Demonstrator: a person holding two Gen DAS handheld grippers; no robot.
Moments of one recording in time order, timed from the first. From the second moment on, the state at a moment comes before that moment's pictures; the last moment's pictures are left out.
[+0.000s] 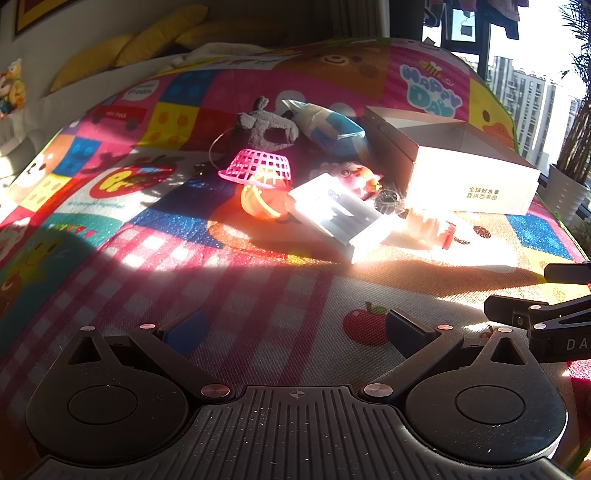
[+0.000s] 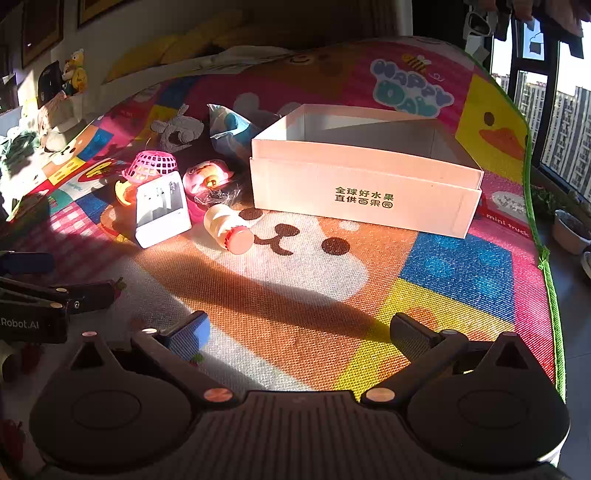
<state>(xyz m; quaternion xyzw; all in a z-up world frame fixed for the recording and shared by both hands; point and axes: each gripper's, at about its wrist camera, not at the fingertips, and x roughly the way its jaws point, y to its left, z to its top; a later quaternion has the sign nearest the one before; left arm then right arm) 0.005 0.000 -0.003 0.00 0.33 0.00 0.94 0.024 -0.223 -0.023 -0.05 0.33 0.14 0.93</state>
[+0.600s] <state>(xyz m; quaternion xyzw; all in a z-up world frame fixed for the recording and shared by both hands) 0.005 -0.007 0.000 0.01 0.34 0.00 0.94 0.028 -0.223 -0.018 -0.04 0.35 0.14 0.92</state>
